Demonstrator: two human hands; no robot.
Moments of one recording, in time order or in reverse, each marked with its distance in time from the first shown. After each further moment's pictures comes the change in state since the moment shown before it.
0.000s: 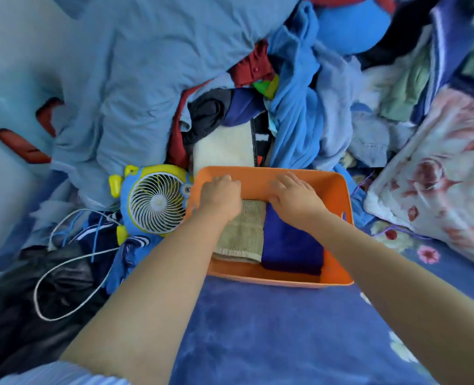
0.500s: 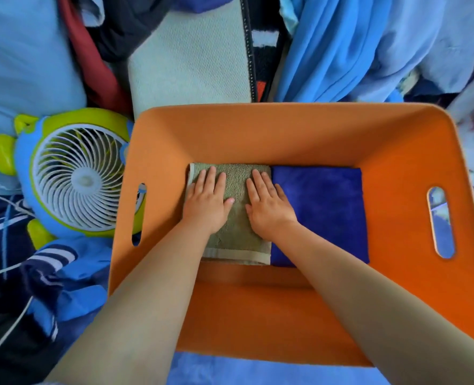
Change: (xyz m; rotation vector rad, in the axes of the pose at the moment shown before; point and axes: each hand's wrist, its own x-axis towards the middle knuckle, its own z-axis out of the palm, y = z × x) left_hand 0.124 -0.019 0.231 -0.145 -0.282 0.006; right_hand 0.133 0.044 0.225 -0.039 -0.249 0.105
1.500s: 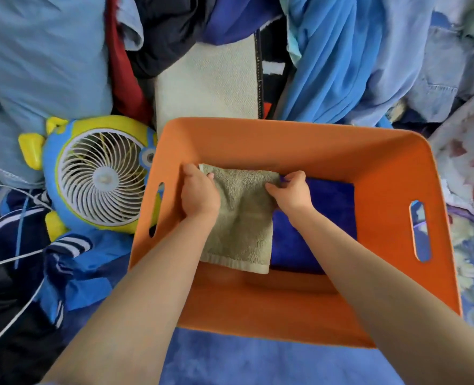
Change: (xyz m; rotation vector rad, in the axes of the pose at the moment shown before) left_hand -0.017 0.010 -0.046 -0.676 0.463 -0.524; right_hand -0.013 0.011 -0.054 1.087 0.326 0.419
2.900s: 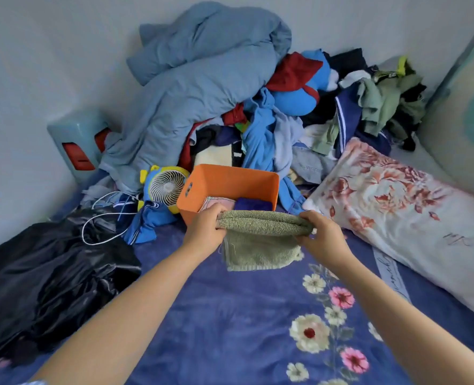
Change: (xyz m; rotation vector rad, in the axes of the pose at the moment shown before) left_hand -0.512 0.012 -0.249 -0.181 -0.033 0.551; right_hand -0.471 0.046 -0.343 -0.380 0.057 -0.787
